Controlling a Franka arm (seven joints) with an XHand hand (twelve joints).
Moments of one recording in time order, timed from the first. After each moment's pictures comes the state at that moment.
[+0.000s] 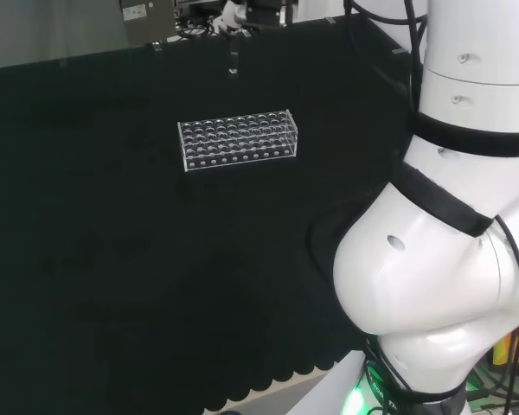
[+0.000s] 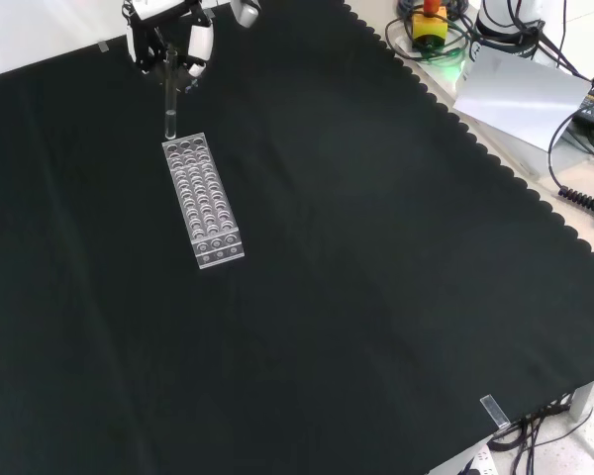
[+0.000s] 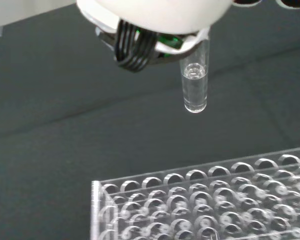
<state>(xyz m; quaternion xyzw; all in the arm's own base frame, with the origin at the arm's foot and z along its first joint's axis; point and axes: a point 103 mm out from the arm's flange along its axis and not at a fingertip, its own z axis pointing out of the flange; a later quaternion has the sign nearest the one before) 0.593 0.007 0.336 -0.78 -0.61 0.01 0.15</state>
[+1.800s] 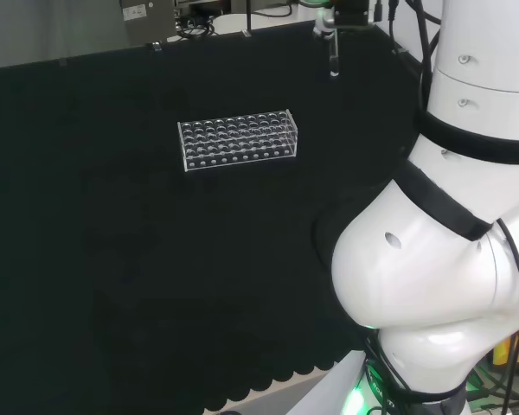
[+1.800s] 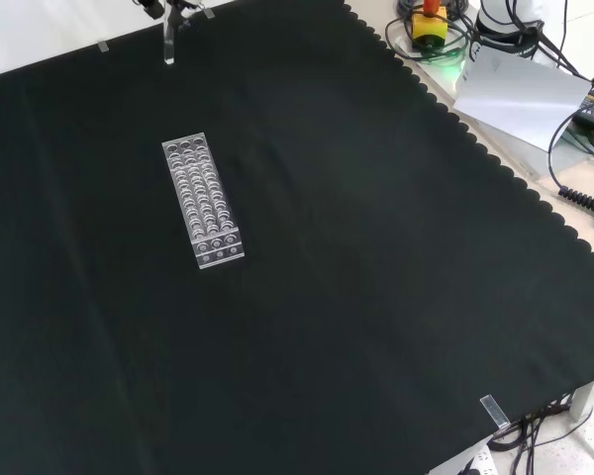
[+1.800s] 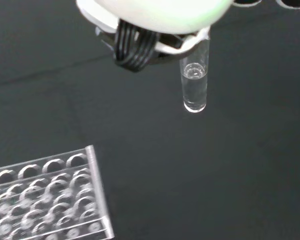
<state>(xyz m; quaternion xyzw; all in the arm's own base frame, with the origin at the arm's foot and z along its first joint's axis) 0.541 -0.147 0.328 -0.84 -0.53 0.09 0.09</state>
